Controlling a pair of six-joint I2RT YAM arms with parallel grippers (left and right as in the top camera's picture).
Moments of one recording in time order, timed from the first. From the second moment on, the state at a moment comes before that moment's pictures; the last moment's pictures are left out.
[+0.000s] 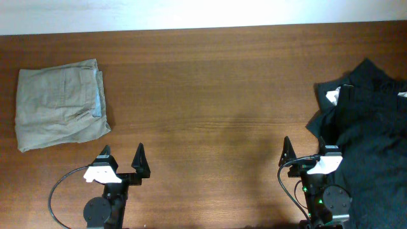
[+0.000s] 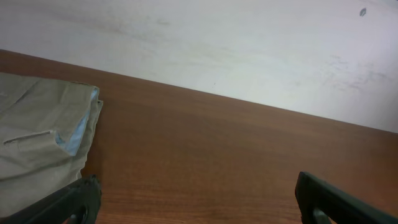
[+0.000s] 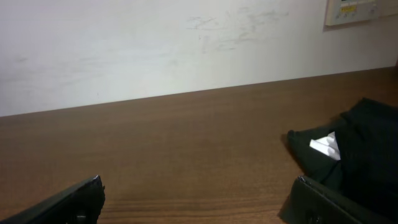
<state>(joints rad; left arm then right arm) -0.01 0.01 0.01 -0.06 0.07 -0.26 0.01 0.01 0.01 -0.07 0.00 0.15</state>
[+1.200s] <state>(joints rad) -0.01 0.02 0.01 -0.05 0.18 0.14 -0.07 0.01 0.01 -0.02 -0.33 -0.17</state>
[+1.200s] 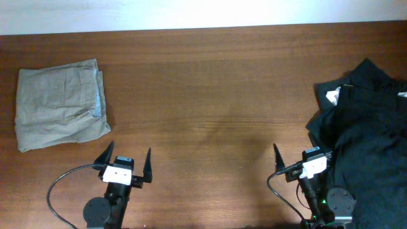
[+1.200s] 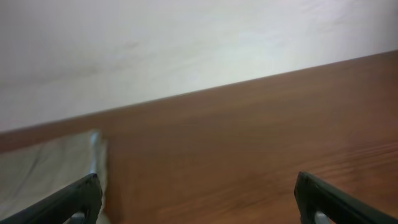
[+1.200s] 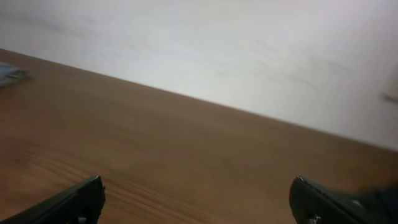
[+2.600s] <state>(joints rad) -0.21 1.59 1.31 -0.80 0.33 0.13 -0.47 2.04 1.35 -0.39 0.04 0.35</state>
